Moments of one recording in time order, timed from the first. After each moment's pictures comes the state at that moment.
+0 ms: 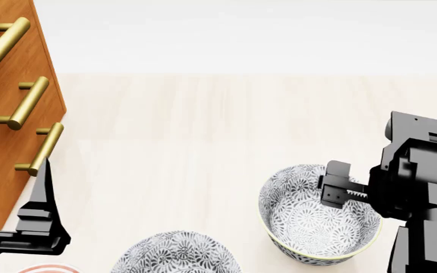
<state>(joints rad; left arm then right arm) -0.20 -0.26 0.07 0.68 -0.30 -0.60 -0.24 1.39 0.27 -0.03 1.30 0.10 0.98 -0.09</state>
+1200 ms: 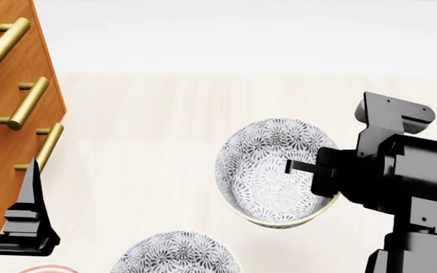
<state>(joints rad) -0.18 -0.29 0.05 0.70 -0.34 -0.60 -0.26 1.22 0.21 0.08 0.76 0.05 1.27 -0.28</state>
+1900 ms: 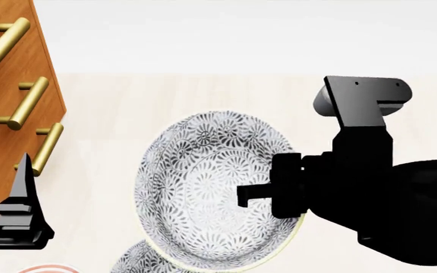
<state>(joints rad) -0.19 -0.30 0.03 0.68 -0.36 -0.59 -0.28 1.08 0.51 -0.13 0.12 1.70 1.53 0.76</state>
